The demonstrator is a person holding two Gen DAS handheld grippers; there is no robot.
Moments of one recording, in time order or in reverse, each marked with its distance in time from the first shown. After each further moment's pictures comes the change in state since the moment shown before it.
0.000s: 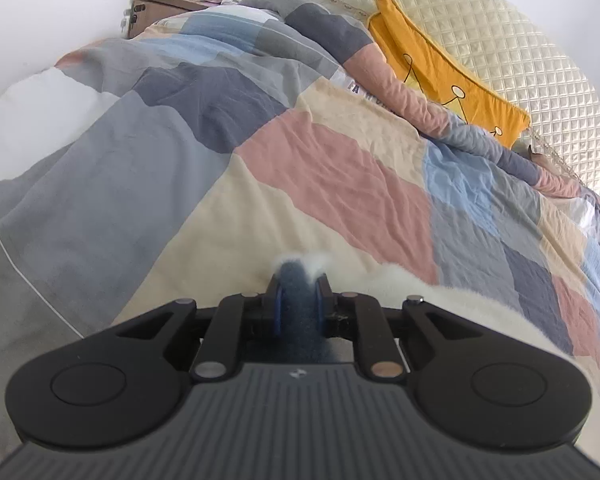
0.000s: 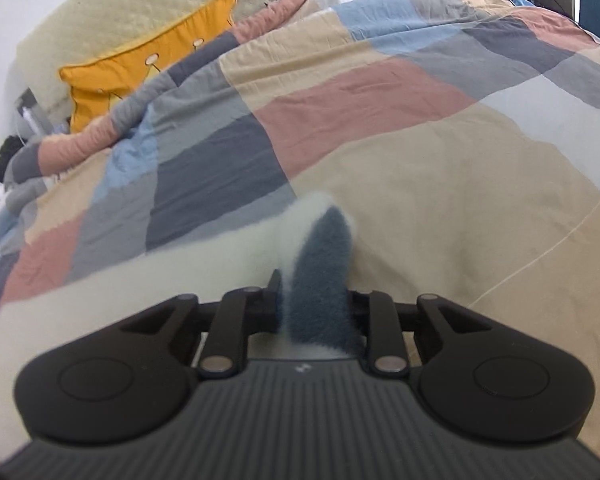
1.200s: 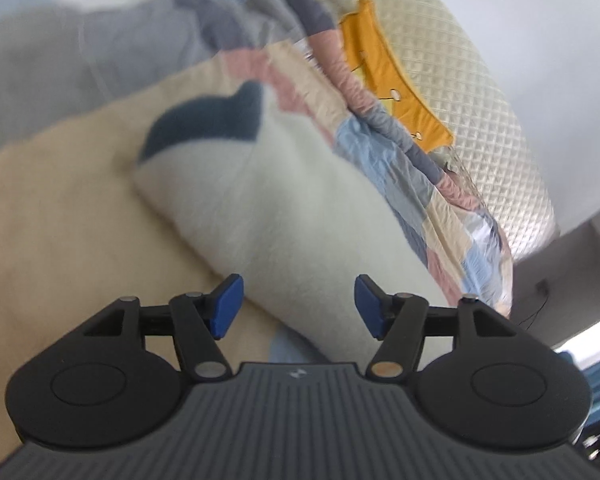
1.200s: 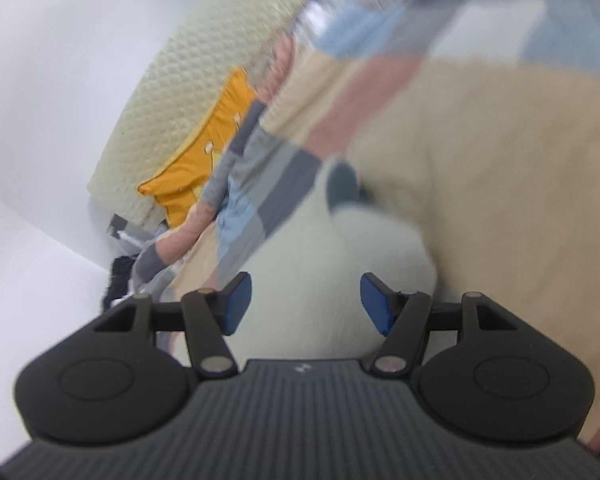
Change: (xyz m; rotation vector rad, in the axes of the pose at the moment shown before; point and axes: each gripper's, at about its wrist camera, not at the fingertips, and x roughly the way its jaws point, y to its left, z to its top) left arm -0.146 -0.005 -0.135 -0.328 0.079 -0.276; right arm -0.127 -0.053 -0.069 0.520 -0.010 0.377
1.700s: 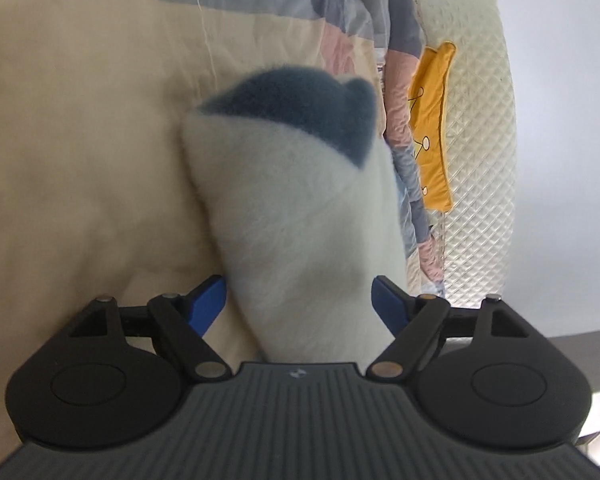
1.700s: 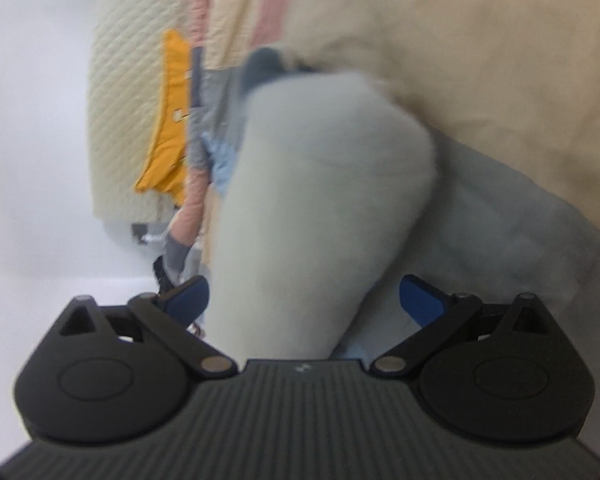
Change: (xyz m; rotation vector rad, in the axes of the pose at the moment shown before) left arm 0.053 0.069 0.023 -0.477 0.050 -0.140; right arm 0.075 -0.038 -0.025 0.371 0.180 0.041
